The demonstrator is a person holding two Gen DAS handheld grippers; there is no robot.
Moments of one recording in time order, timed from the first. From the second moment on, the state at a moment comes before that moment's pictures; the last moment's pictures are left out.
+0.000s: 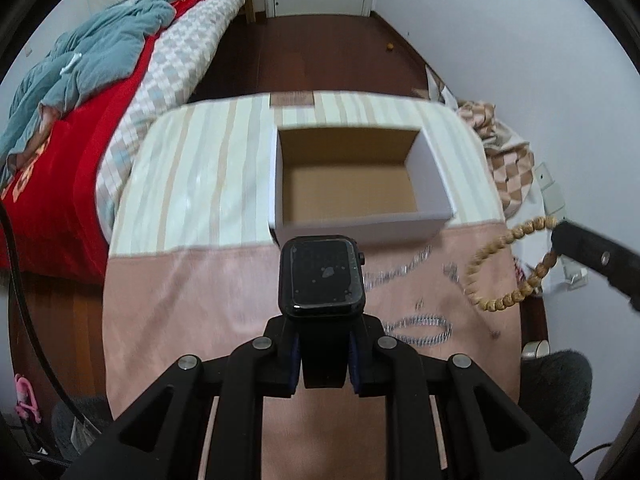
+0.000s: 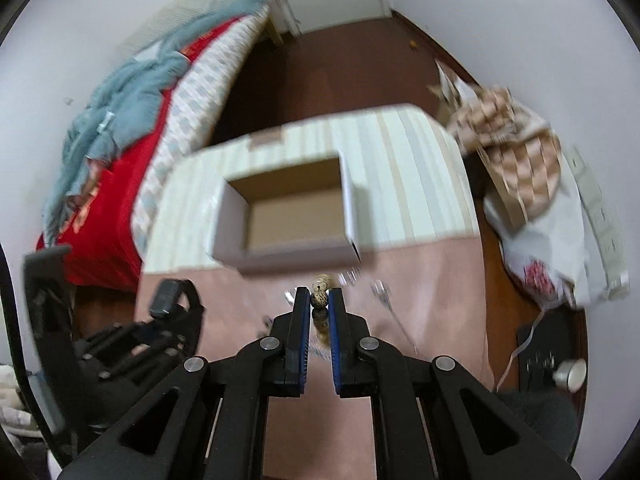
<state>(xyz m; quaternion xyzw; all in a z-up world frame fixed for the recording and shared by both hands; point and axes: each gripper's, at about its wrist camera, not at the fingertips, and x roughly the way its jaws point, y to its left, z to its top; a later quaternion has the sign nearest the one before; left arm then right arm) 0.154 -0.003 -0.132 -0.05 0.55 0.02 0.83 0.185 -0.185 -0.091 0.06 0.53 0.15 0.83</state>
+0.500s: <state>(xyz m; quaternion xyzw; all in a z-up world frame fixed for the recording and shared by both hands) 0.255 0.023 -0.139 -0.07 0.56 0.01 0.83 0.303 -0.141 -0.116 0.06 0.56 0.19 0.80</state>
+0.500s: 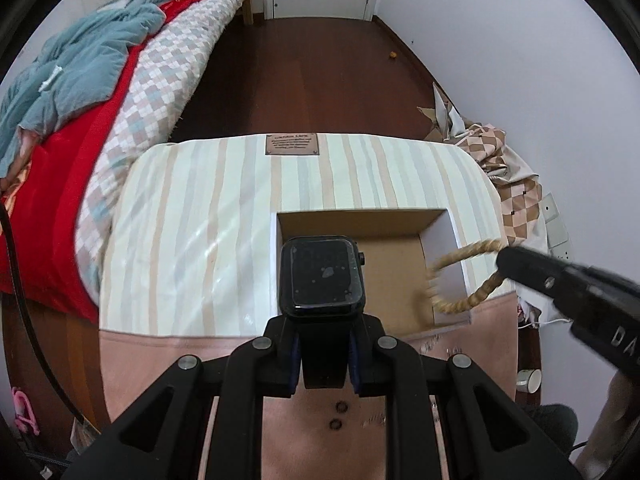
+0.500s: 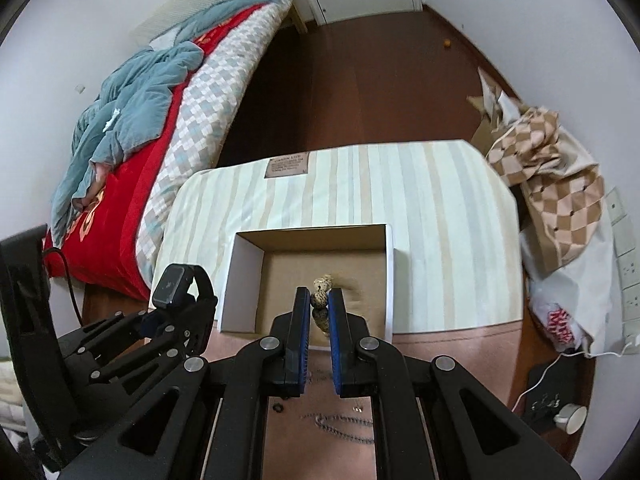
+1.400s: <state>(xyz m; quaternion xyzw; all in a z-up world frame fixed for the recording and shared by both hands) 0.274 0.051 -0.137 -0.07 0.55 0.05 0.83 0.321 -0.144 -0.152 -0.02 0.59 0.13 0.79</state>
